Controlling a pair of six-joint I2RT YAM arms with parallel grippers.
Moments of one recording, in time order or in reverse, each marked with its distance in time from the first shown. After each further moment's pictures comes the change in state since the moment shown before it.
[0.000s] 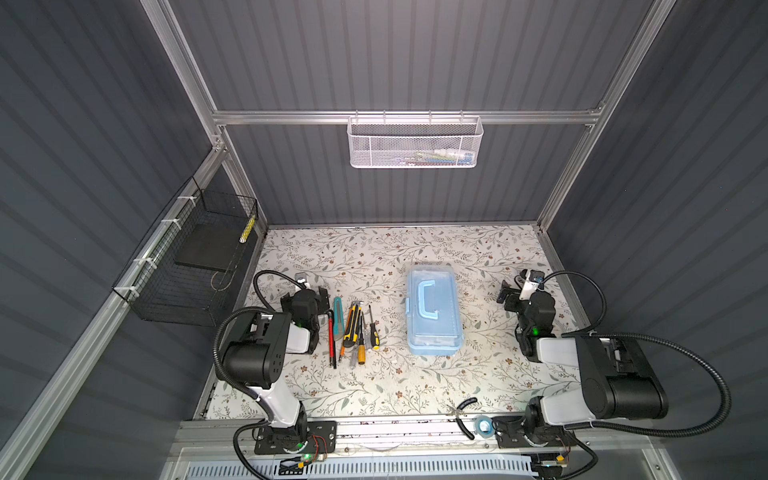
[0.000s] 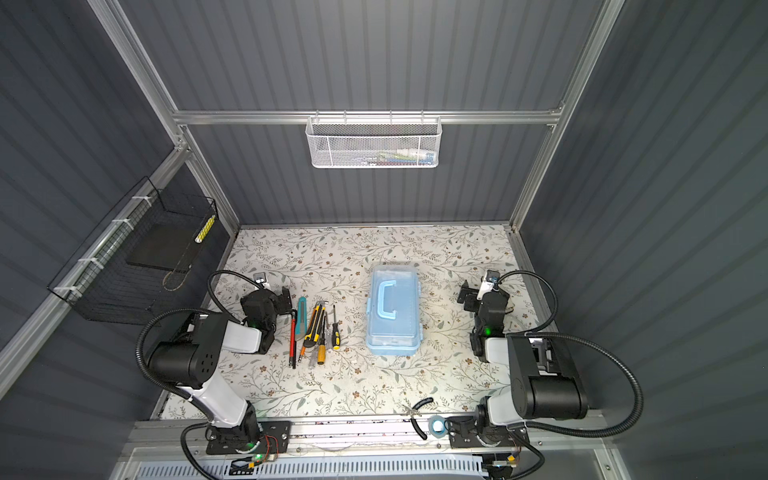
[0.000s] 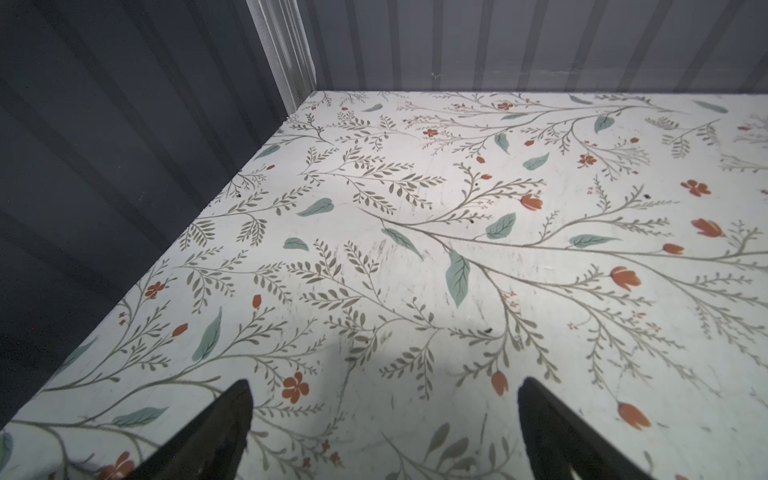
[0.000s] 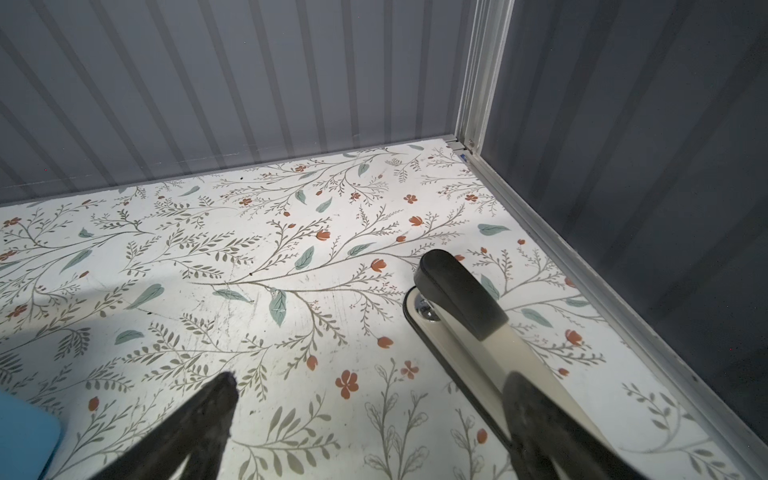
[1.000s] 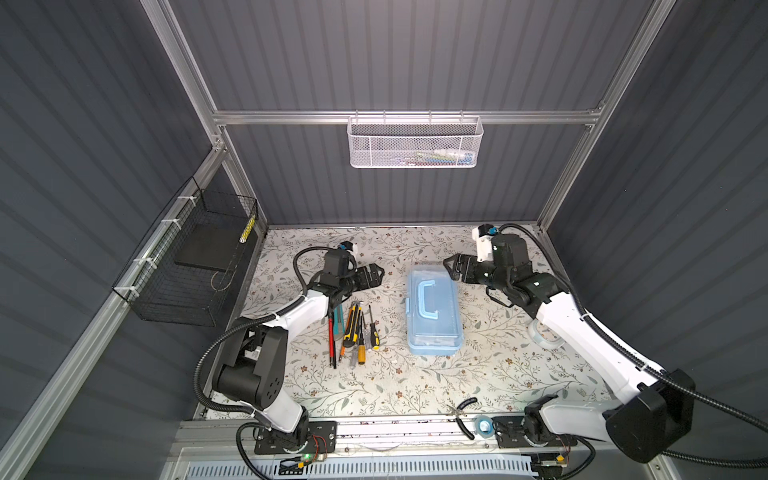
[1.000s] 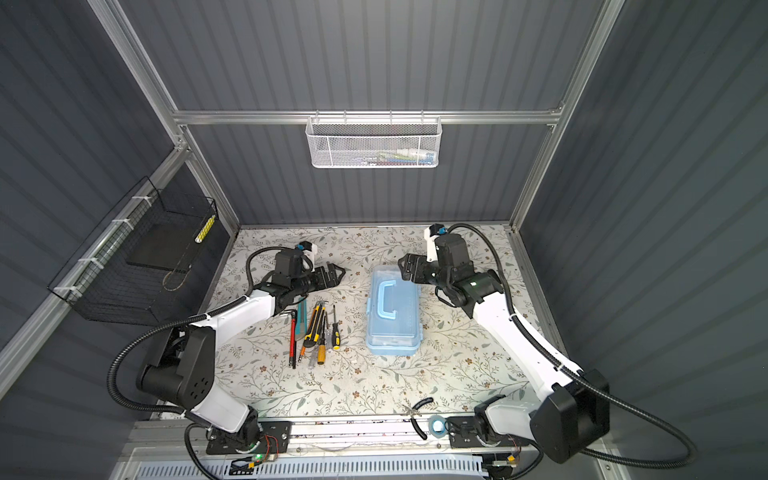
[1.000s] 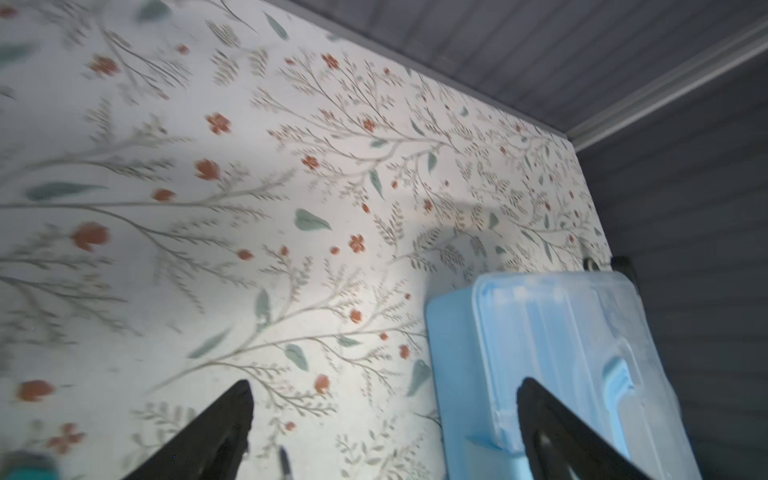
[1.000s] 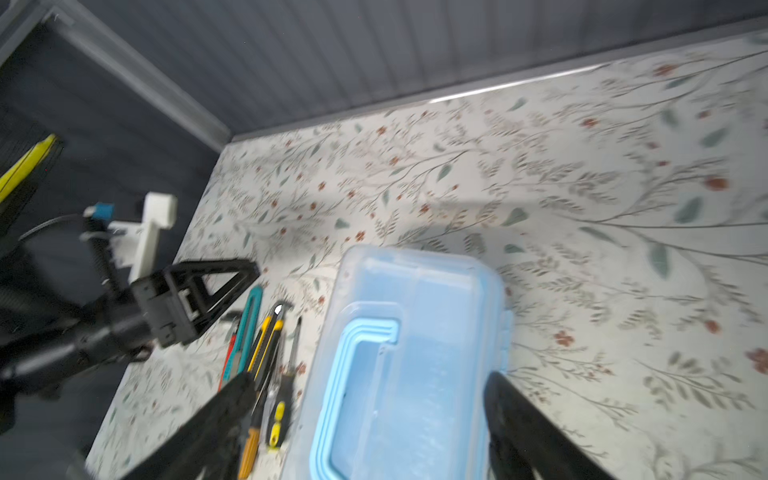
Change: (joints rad) left arm -0.269 -0.091 0.509 -0.796 0.662 -0.485; right arm 0.454 -0.132 0.830 -1.299 -0.357 0.405
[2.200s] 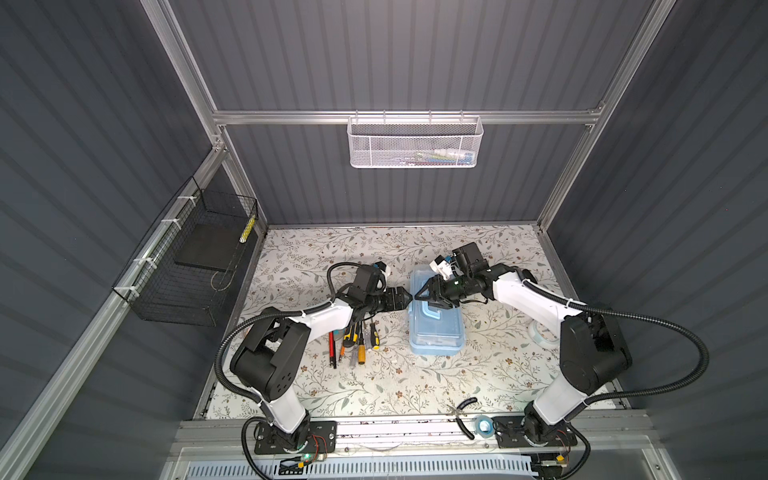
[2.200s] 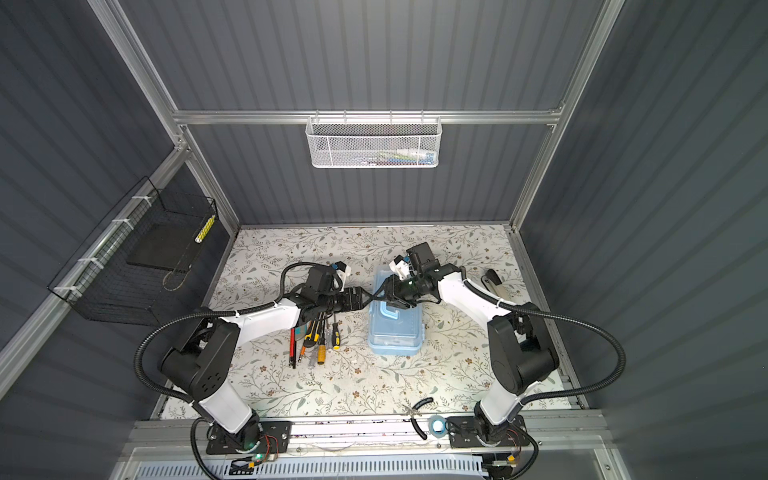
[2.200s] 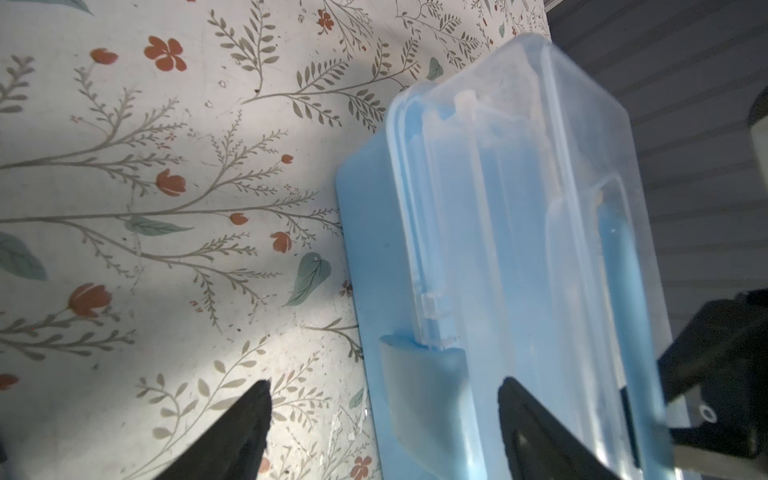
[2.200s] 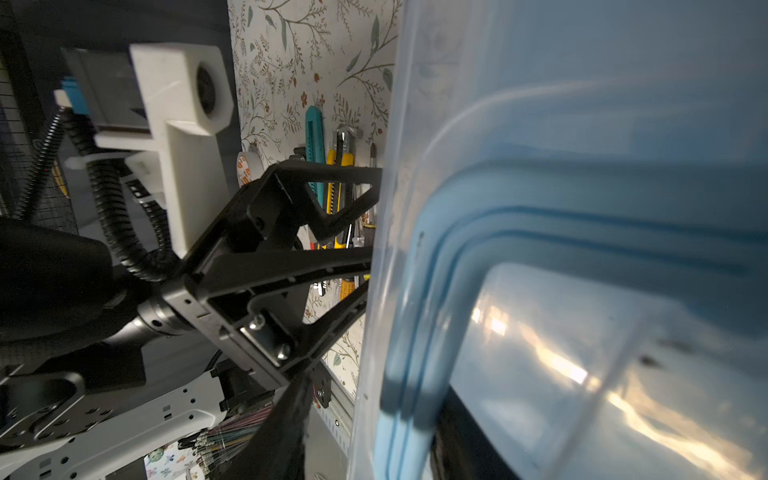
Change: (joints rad) left arm -0.199 0.095 -0.036 0.030 0.068 -0.084; right arm 0.025 0.372 0.038 -0.045 -0.521 0.154
